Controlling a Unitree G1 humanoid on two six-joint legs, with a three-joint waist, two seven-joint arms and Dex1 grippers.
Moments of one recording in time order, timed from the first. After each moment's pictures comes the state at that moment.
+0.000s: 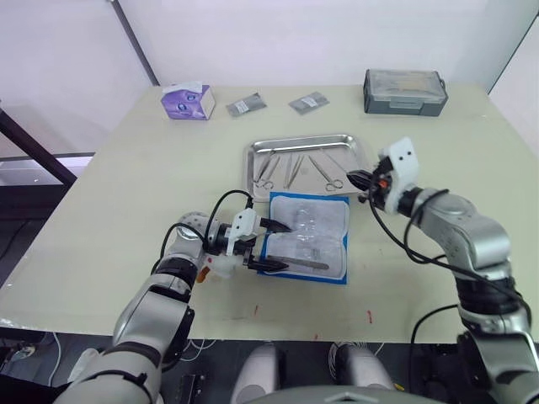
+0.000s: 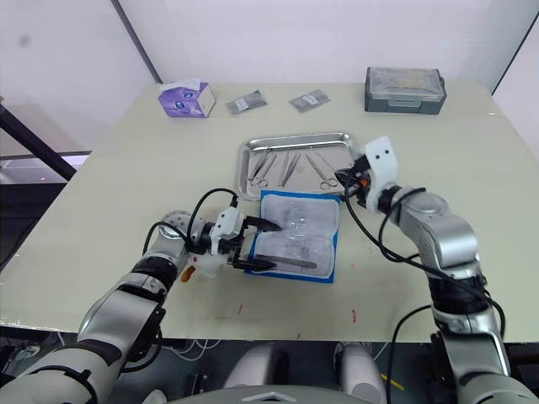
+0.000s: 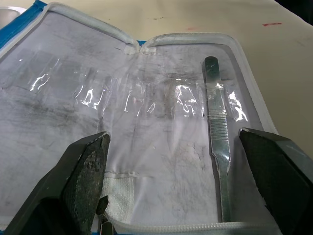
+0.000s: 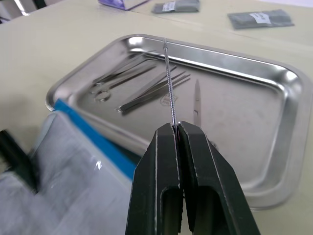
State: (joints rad) left arm -0.71 0.43 -0.28 1.08 -0.26 -0.58 -1.57; right arm -0.59 -0.33 0.04 -0.13 0.33 0.86 0.40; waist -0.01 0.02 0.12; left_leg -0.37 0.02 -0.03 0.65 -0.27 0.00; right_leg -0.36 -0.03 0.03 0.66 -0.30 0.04
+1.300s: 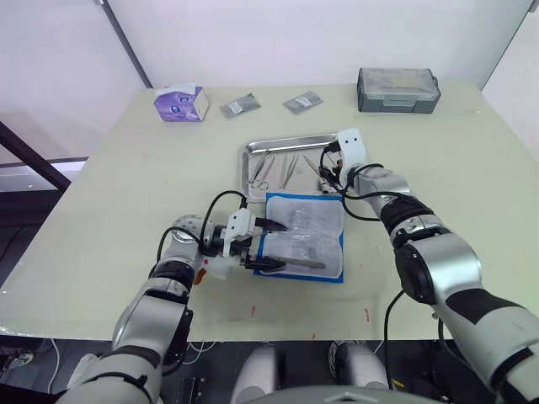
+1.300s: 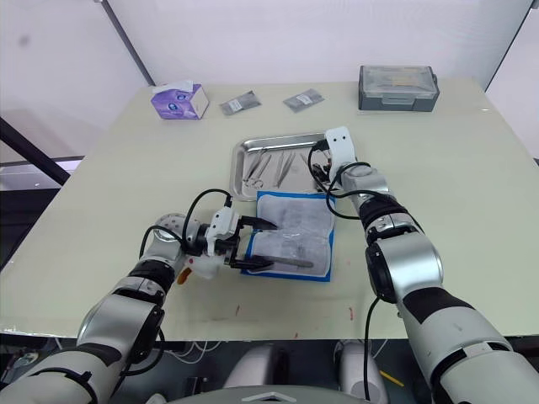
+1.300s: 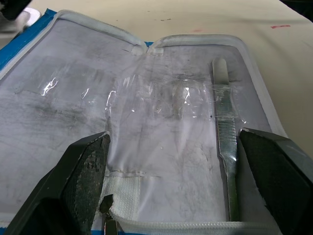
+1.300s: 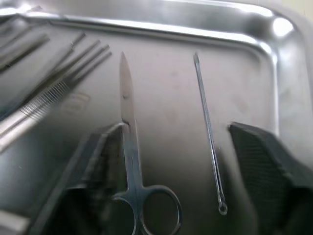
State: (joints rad) left arm -0.69 0.42 -0.19 1.08 -0.22 -0.58 -1.57; right arm -1.16 -0.10 -0.02 1.16 0.07 0.29 0.28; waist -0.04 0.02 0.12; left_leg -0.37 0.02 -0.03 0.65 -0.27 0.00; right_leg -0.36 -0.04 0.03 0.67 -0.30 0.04
